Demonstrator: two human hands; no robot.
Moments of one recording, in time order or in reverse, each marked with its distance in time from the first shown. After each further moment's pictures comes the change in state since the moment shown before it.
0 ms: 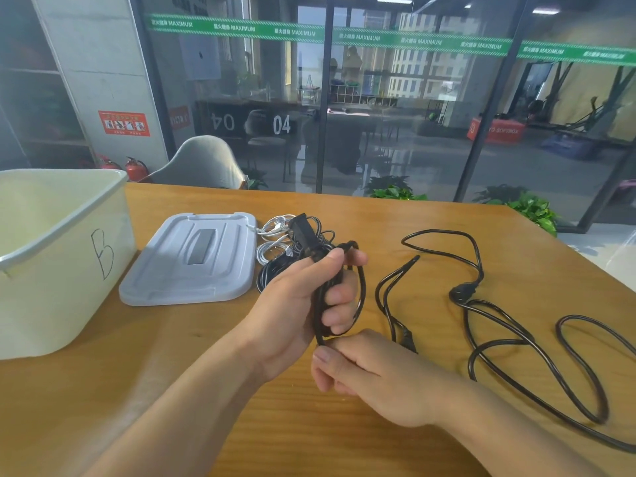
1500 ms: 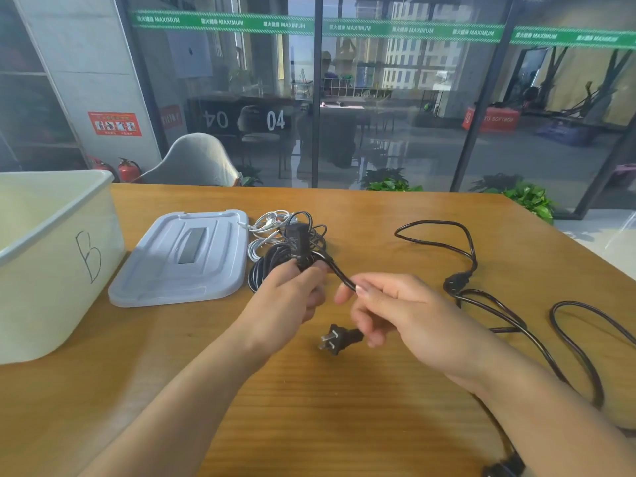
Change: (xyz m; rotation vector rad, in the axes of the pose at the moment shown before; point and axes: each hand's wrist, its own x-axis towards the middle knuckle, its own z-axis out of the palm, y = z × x) left_hand 0.006 -0.010 -0.010 0.594 0.346 -0.072; right_hand -0.018 -0.012 -0.039 0.345 0.306 0.162
